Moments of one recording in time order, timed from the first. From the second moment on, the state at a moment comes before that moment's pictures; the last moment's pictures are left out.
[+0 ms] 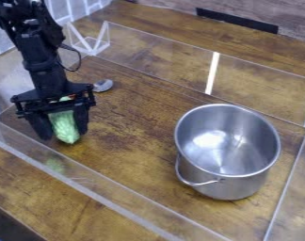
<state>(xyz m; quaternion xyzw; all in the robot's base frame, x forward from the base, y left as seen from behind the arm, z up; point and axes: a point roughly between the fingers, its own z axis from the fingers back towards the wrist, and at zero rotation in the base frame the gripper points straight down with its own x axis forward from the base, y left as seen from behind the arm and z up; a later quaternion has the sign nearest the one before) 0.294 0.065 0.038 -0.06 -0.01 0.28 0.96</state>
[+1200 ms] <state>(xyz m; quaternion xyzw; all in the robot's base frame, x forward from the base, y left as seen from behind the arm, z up) 0.337 -0.106 0.104 -0.08 -0.01 0.10 0.99</state>
